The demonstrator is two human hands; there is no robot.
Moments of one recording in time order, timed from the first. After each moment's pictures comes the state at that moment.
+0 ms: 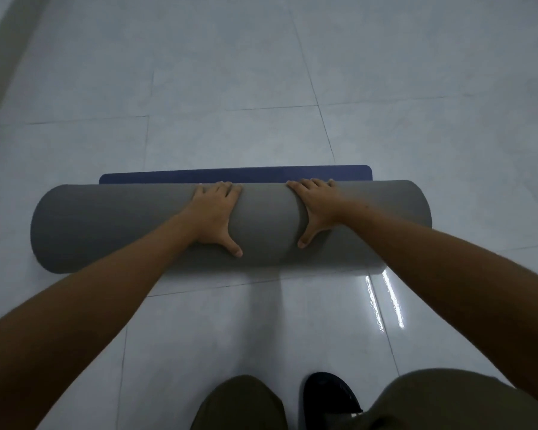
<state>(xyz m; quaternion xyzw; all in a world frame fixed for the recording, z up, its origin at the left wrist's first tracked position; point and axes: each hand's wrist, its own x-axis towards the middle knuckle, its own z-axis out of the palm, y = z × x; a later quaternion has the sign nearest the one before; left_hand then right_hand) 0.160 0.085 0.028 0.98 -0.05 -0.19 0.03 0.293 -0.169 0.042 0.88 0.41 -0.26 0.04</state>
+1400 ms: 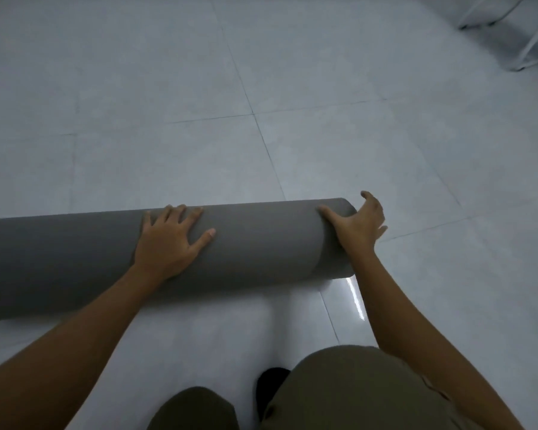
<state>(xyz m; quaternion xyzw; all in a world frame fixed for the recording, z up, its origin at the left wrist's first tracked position) 0.134 0.011 0.016 1.00 0.05 -0.02 0.07 0.249 -0.346 0.032 0.92 -0.16 0.03 -0.36</state>
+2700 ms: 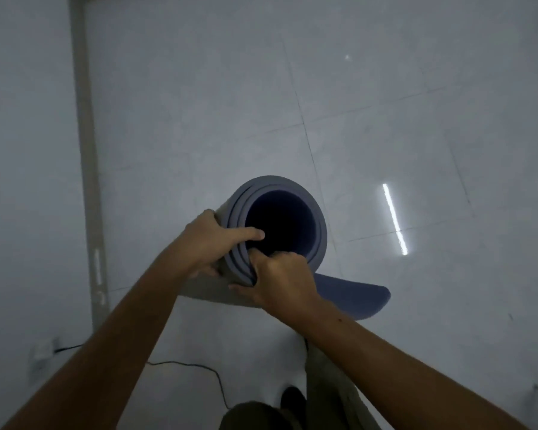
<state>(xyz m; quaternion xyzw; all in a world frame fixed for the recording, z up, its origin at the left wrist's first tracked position) 0.167 -0.031 0.604 0.73 0.43 -0.30 0.45 0.144 -0.186 0.537 0.88 0.35 -0.07 -0.32</state>
